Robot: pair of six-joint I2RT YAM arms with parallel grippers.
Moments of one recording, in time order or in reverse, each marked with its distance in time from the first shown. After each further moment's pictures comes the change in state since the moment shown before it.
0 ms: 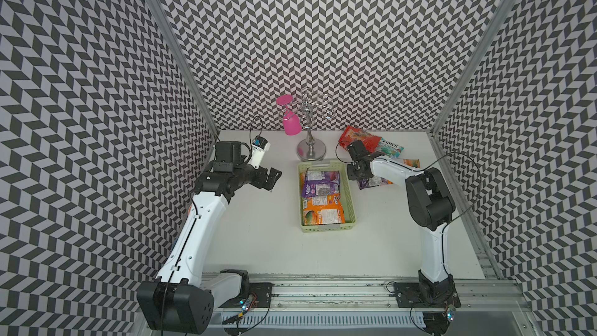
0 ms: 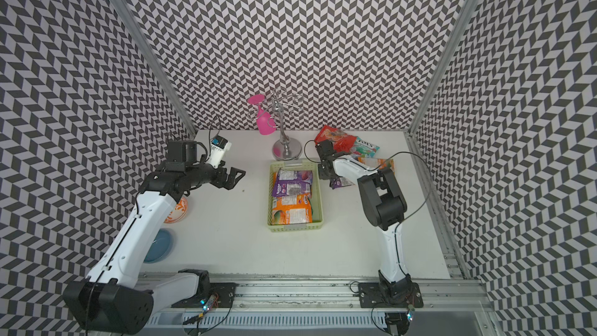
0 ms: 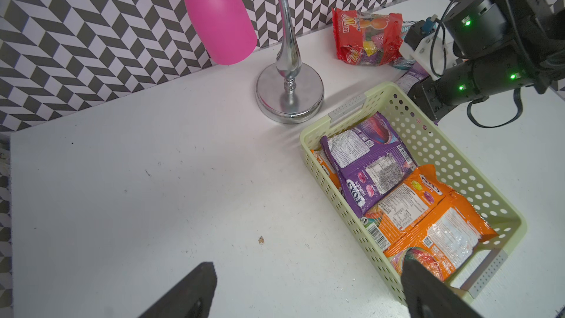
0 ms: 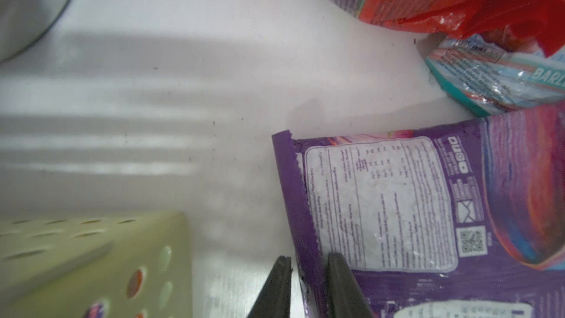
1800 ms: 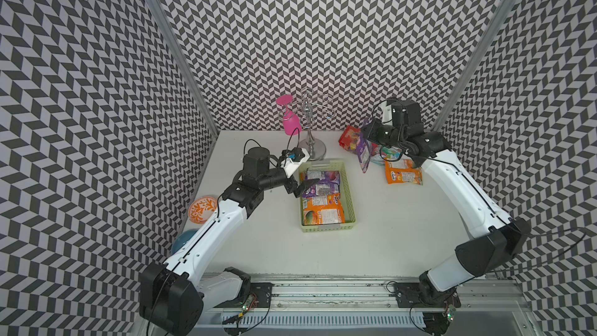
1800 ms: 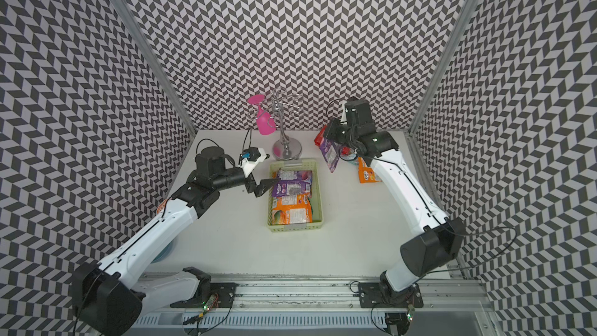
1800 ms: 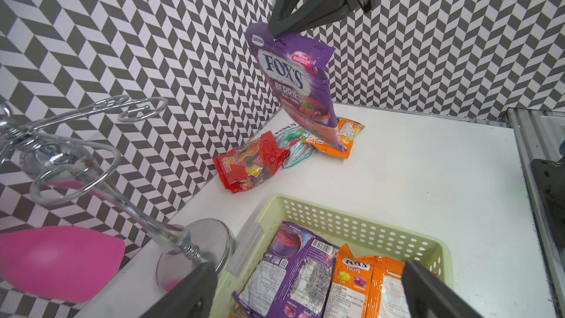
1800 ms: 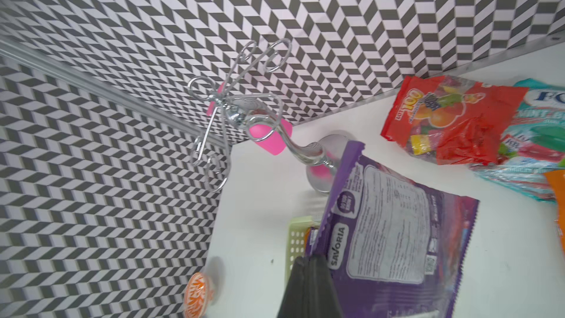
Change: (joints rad) left arm -0.309 0.022 -0.215 0.645 0.249 0.128; right arm -0.053 -0.542 0.178 -0.064 -0.400 0.404
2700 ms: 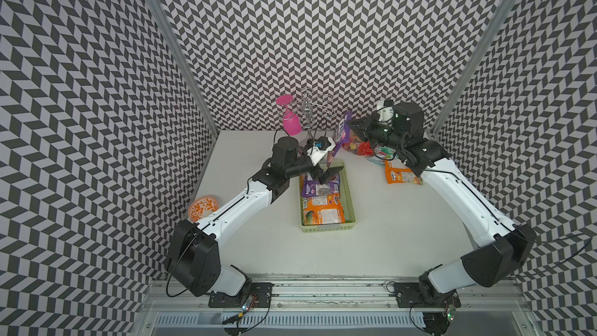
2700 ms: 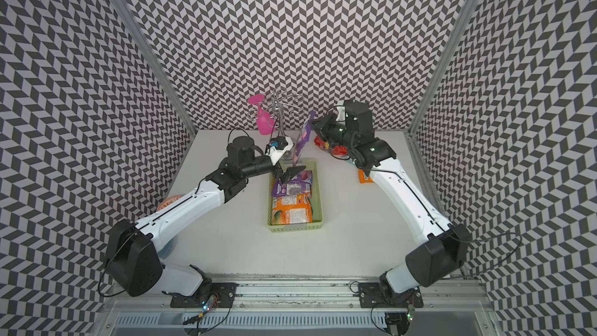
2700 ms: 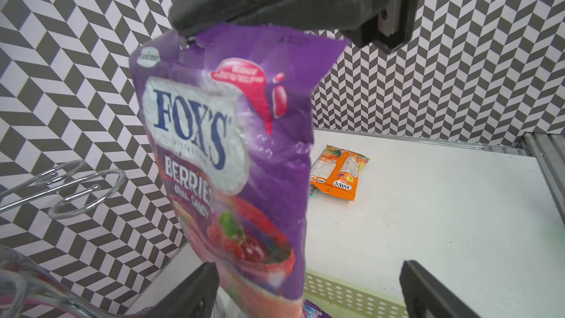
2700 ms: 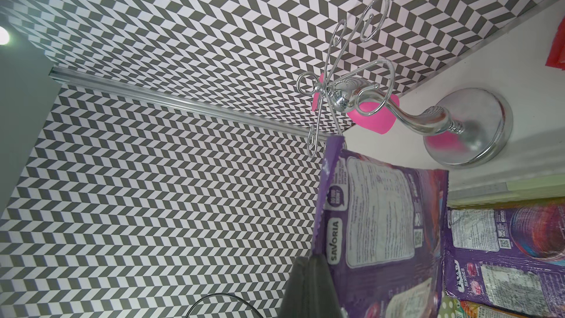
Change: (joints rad) left arm -0.164 0.254 0.176 0.182 -0.124 -0.064; right arm 0.049 -0.063 -0.130 0.315 -0.190 0.425
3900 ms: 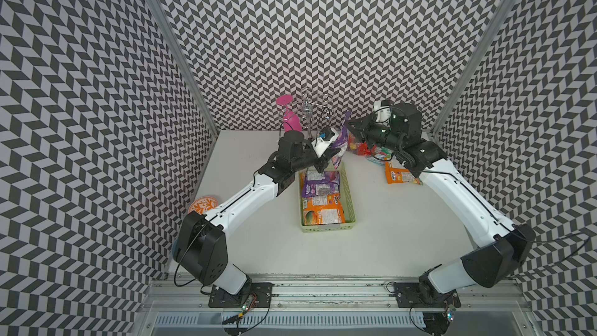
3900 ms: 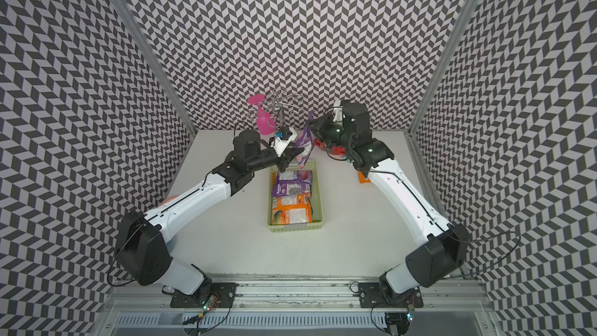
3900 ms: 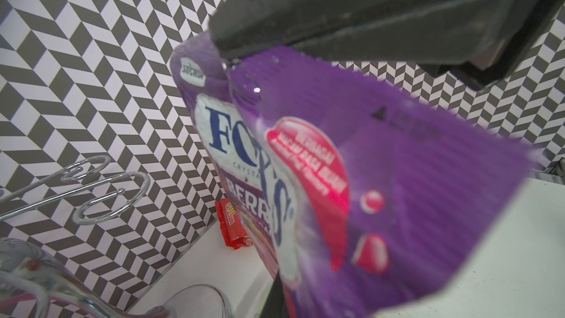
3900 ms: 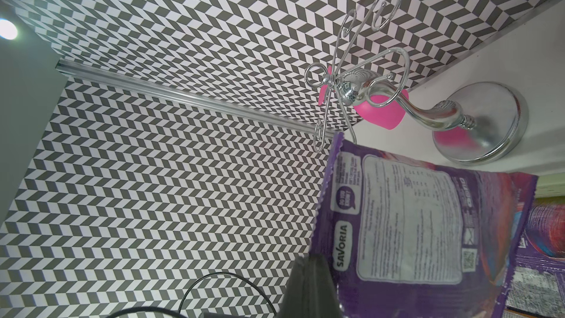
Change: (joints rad) left arm -0.013 0.072 0.099 -0.028 -0.098 -0.050; right arm 0.017 -0.002 -0.001 0.006 0.008 -0.005
